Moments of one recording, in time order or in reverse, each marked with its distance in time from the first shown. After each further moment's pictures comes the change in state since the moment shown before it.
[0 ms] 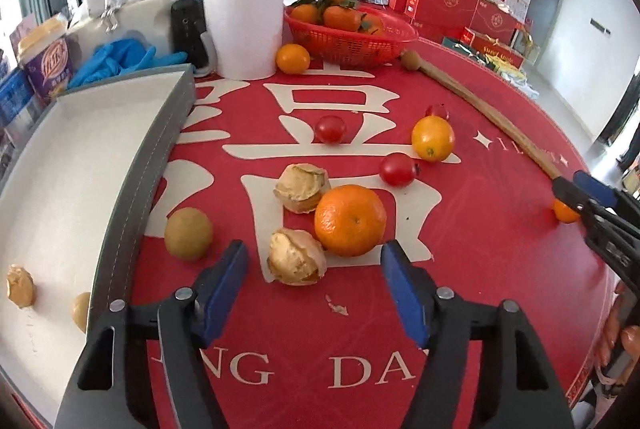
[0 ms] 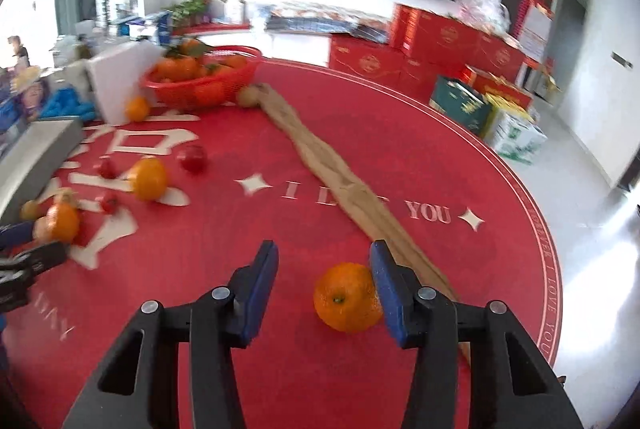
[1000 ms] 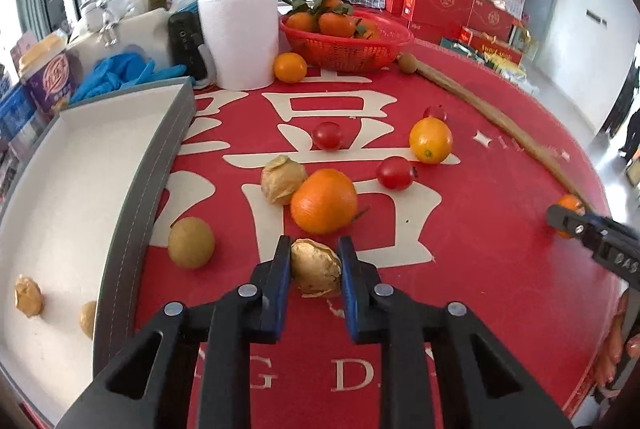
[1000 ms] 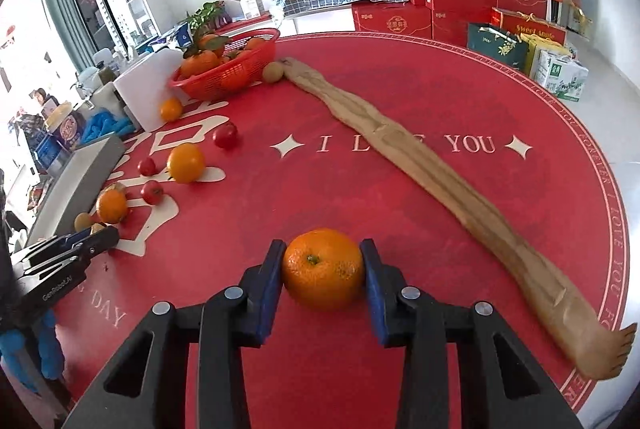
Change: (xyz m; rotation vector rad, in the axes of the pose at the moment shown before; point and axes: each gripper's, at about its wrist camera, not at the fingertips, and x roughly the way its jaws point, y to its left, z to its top) left arm -0.007 0.003 -0.002 0.013 -0.031 0.000; right arm 0.014 -0.015 -0.022 0.189 0.104 0.224
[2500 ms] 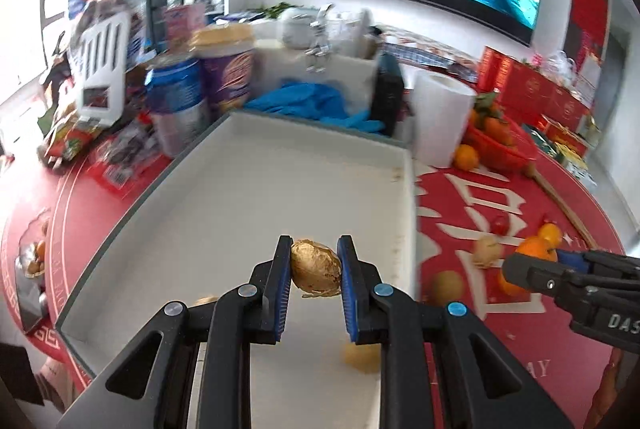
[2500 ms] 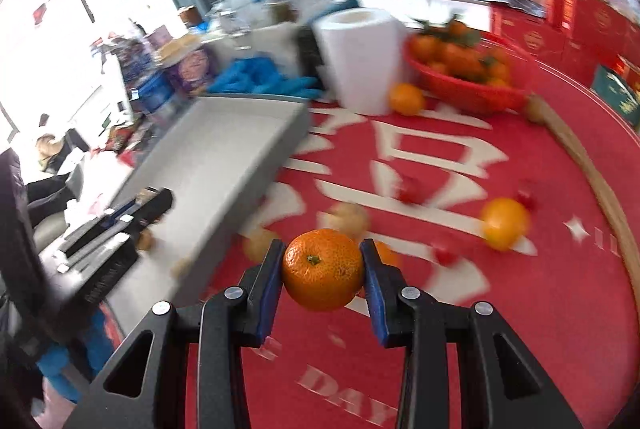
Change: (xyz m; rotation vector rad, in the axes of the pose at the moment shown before) left arm -0.057 0.146 -0.007 -0.260 -0.177 0.215; right arm 0.037 0.215 0.039 -0.271 0.130 0.279
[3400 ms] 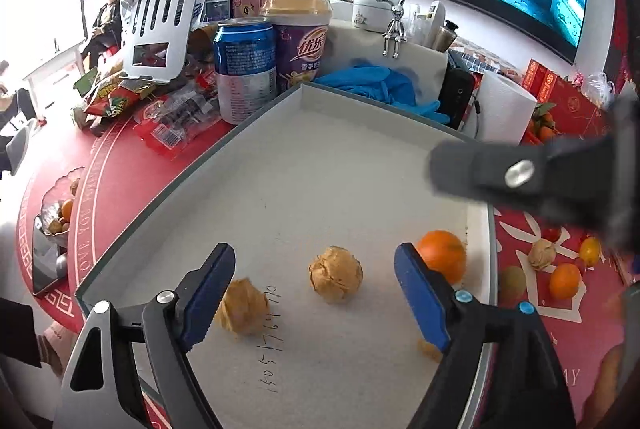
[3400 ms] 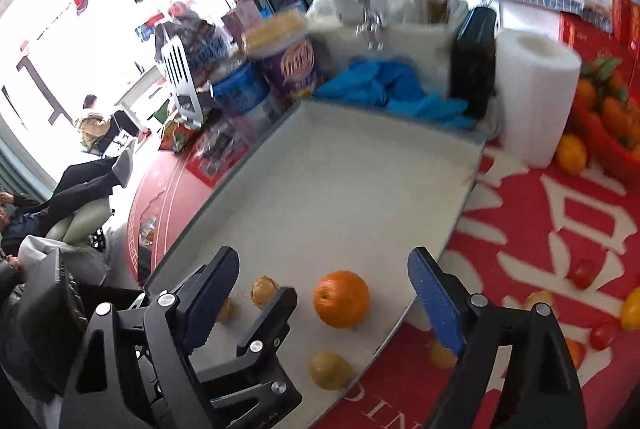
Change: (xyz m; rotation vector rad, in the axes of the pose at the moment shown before) left arm 0.010 0.035 -0.016 -0.104 0.025 0.120; right arm 0.052 0.092 0.046 -0.072 0.018 0.172
